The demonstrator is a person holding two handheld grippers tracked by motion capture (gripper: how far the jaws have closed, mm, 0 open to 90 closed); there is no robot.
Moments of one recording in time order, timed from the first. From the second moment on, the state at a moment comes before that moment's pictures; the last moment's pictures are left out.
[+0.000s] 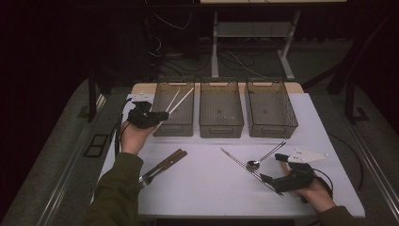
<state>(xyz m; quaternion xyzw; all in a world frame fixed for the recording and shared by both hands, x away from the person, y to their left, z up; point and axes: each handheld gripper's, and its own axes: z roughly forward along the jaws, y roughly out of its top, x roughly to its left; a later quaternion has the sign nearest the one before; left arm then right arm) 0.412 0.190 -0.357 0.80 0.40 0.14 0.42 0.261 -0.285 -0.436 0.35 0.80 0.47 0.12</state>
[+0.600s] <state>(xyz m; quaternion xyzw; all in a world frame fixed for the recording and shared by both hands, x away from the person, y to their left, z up) 0.464 0.173 -0.355 0.79 0.43 0.16 0.41 0.259 -0.287 -0.435 0.36 0.79 0.48 0.12</state>
